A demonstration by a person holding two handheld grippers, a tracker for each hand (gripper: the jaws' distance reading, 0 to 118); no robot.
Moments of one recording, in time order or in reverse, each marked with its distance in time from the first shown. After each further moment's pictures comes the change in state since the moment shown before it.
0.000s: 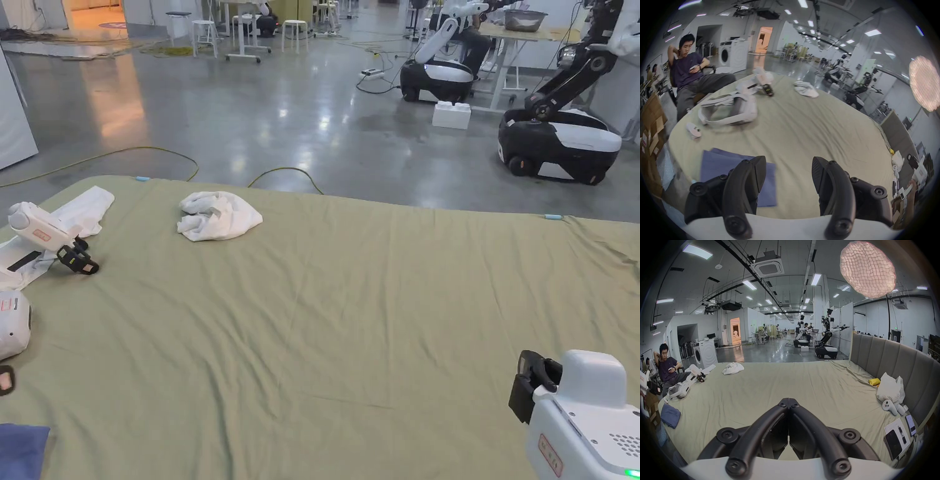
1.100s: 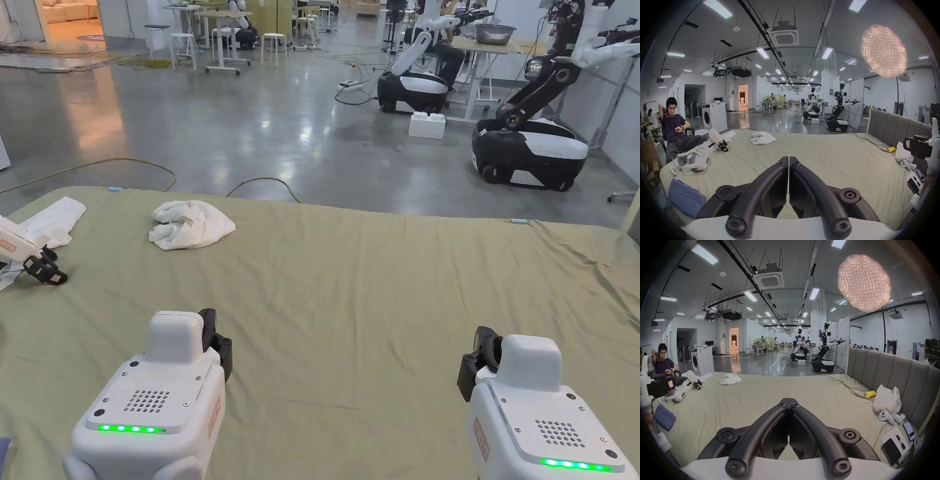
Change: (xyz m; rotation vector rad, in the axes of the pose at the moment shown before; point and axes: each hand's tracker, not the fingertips) left arm 0.308 -0.083 -0.012 0.508 -0.023 -0.266; right arm -0.009 0.002 0.006 0.149 -0.030 0.031
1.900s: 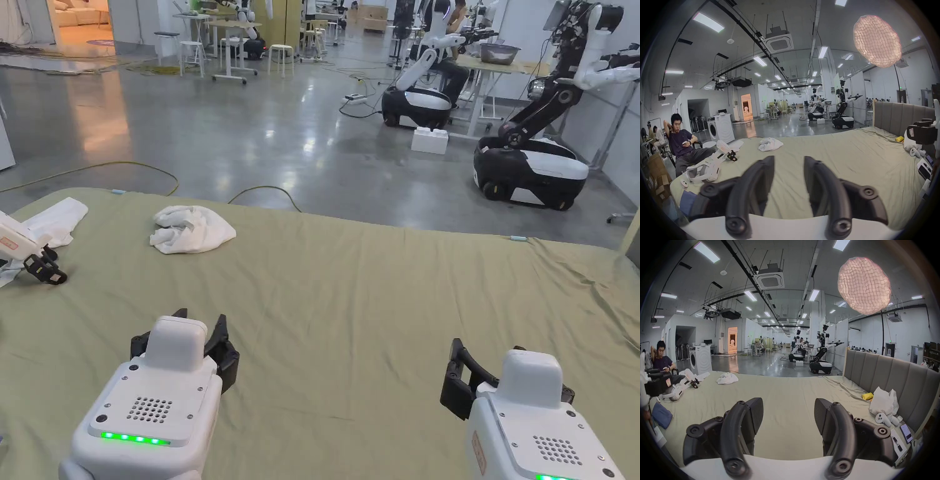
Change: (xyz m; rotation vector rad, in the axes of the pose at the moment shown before) left arm 0.002 -0.002 0.004 0.028 0.052 -0.113; right arm 0.007 0.000 0.003 0.012 -0.025 0.014
